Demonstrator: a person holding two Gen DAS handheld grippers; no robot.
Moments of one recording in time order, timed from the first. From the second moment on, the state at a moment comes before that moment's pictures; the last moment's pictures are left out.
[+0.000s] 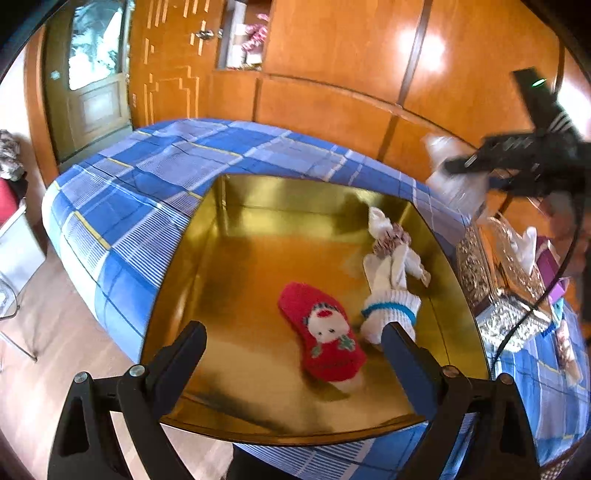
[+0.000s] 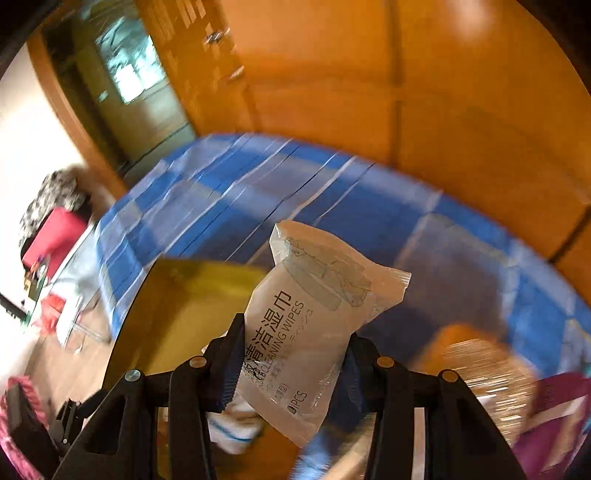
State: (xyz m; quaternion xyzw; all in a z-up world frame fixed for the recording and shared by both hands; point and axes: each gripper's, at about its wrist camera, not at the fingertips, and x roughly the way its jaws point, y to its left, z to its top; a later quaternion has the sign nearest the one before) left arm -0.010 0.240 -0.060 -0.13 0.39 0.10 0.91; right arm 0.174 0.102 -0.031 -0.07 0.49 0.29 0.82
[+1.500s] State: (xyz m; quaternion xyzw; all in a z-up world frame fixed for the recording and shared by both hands) left arm -0.026 0.188 -0.035 -0.06 0.35 0.07 0.93; right arm 0.046 0.010 -0.006 -0.10 0.33 0.22 0.91
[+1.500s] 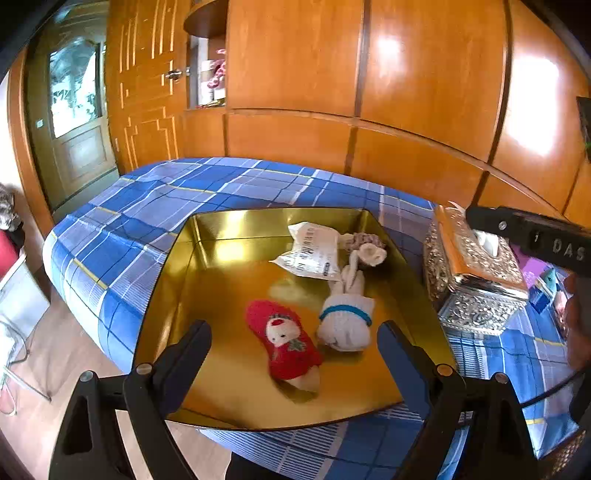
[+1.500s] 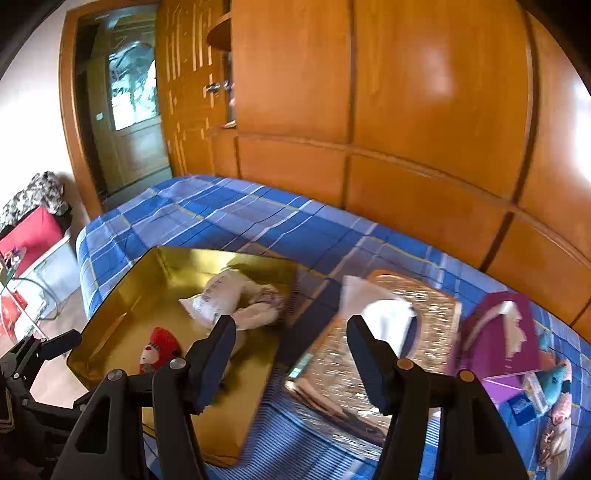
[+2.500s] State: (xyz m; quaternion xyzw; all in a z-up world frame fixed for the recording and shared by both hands) left arm 0.000 -0.013 0.015 0.11 0.33 -0.24 0.90; right arm 0.050 -0.401 -0.045 0.21 0.36 -0.20 0.89
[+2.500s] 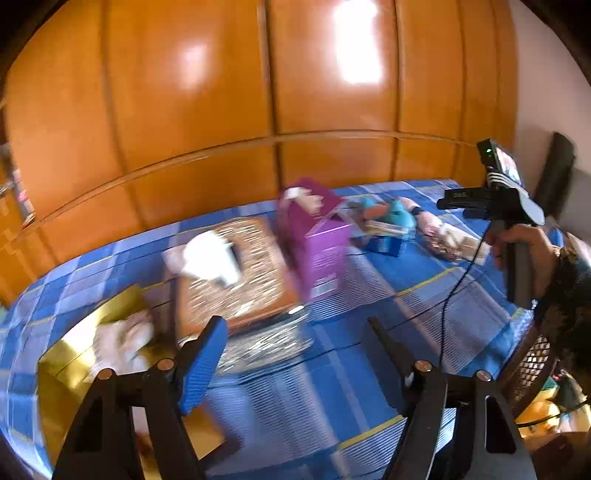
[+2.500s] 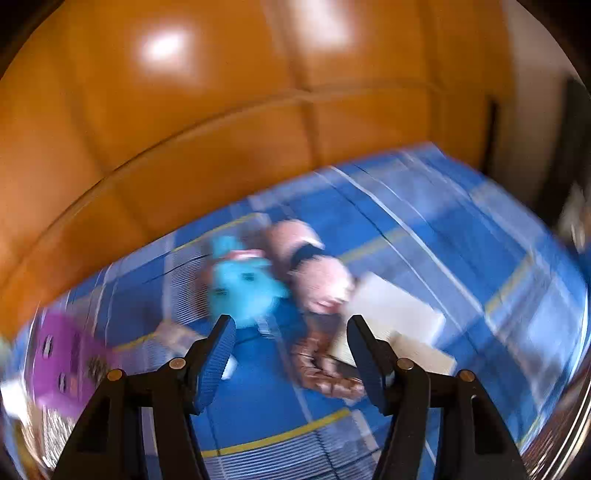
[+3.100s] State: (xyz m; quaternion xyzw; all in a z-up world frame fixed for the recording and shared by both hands) left arm 0.096 -0.236 -0.019 0.19 0.39 -0.32 0.84; right arm 0.015 -0.456 -0.051 0.39 0.28 -0.19 0.85
